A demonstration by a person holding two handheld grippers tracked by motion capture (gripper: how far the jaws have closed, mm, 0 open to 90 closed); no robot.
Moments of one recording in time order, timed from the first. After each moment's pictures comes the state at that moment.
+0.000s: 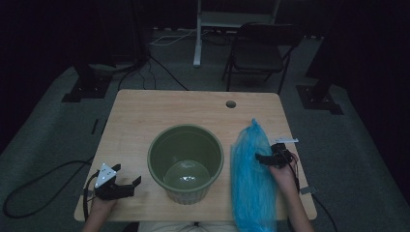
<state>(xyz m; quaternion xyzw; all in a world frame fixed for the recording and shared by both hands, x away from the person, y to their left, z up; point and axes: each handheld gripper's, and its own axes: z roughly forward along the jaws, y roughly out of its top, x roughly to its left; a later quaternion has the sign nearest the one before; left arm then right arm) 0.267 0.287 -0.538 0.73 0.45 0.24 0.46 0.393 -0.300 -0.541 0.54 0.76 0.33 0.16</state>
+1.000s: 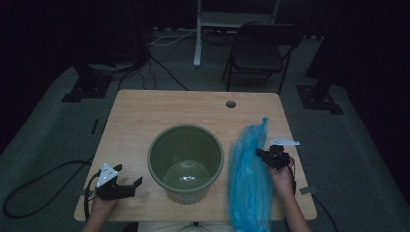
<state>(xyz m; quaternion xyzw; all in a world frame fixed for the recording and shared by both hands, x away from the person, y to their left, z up) 0.268 0.284 -0.539 0.73 0.44 0.23 0.46 0.370 -0.287 -0.510 0.49 0.75 0.42 0.15</state>
